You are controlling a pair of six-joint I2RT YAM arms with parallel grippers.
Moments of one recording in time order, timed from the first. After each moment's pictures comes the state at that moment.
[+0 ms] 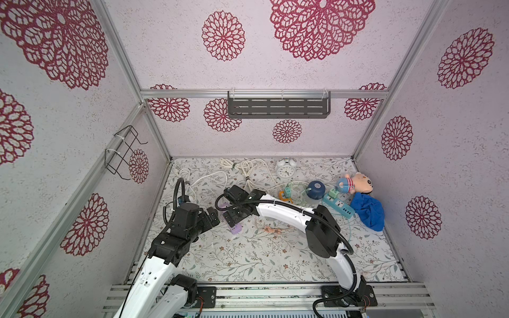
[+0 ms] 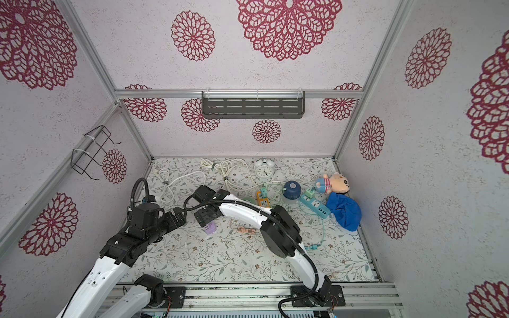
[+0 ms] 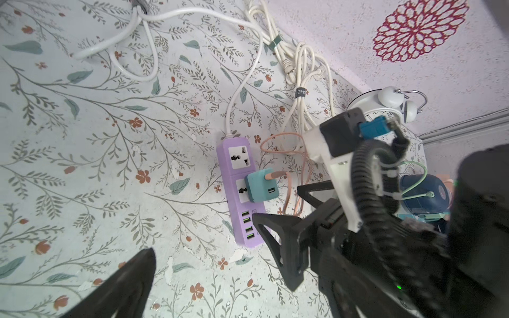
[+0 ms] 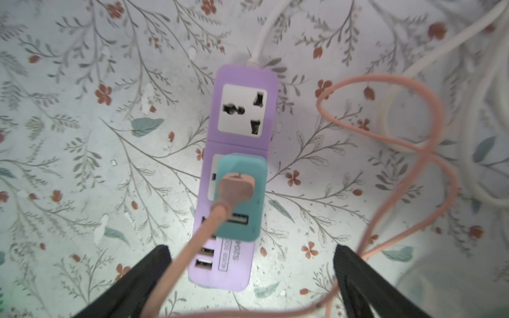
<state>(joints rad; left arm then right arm) -0.31 0.76 0.78 -0.72 -0.12 -0.69 1.01 2.16 1.92 -0.81 0.08 0.30</state>
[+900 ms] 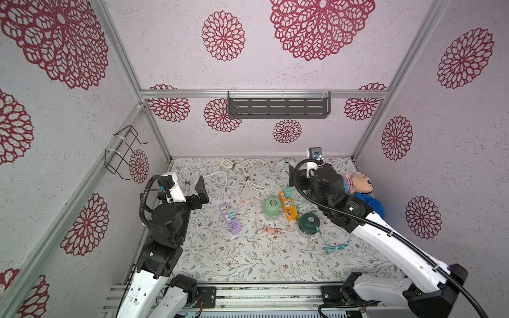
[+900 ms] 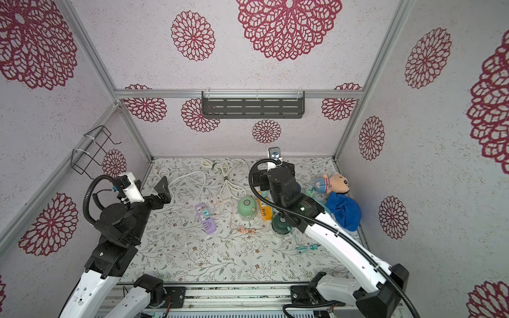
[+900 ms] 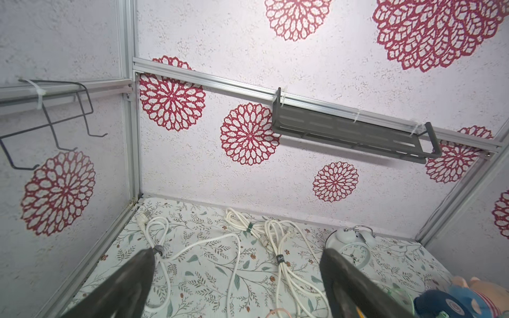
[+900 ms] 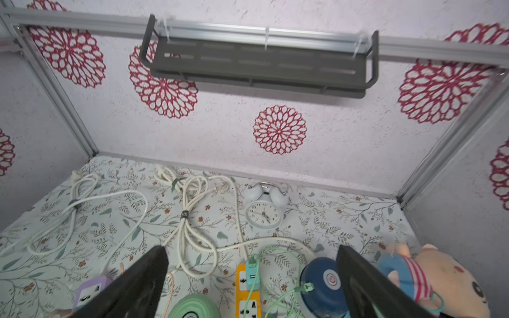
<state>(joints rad) -0.31 0.68 0.83 -0.14 -0.35 -0.18 0.73 1.14 1.21 -0.26 0.56 0.11</state>
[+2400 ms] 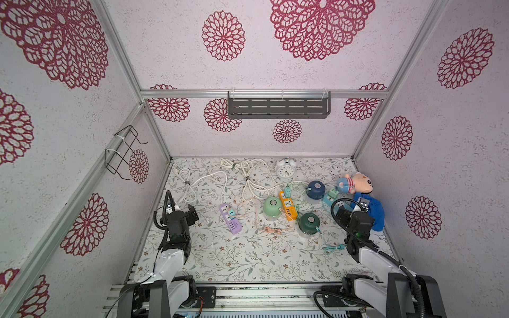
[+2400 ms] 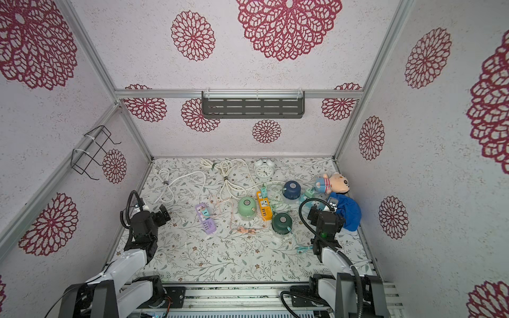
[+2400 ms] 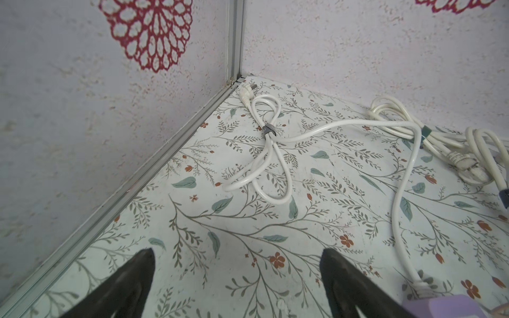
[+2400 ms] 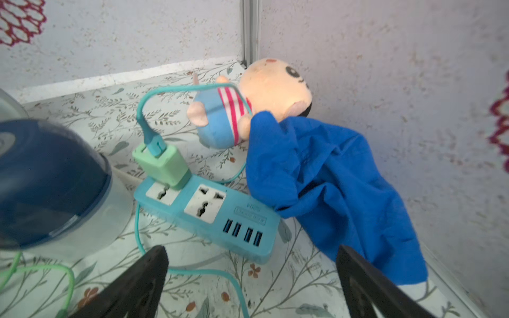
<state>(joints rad) 0.08 1.13 0.26 0.50 -0.30 -0.14 -0.04 1.11 0.20 0.50 0.33 0.16</state>
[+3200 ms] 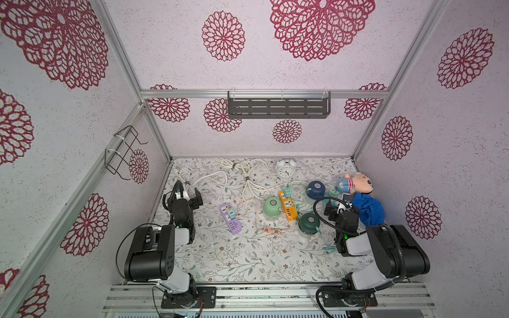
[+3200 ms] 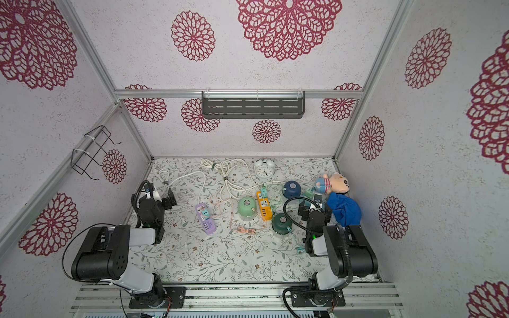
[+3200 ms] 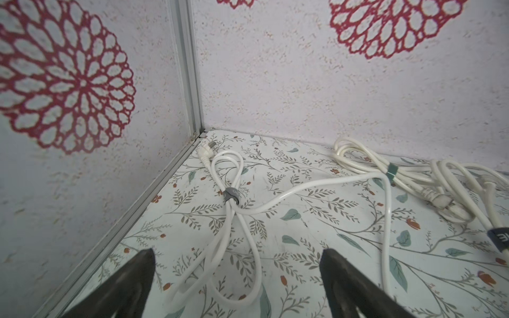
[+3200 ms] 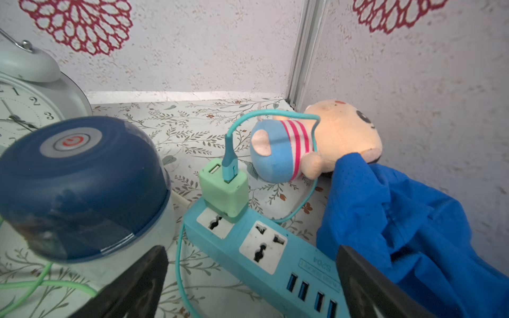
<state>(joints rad) 0.09 1.57 0.41 0.95 -0.23 -0.03 0.09 1.55 0.22 1.11 0.35 0.01</state>
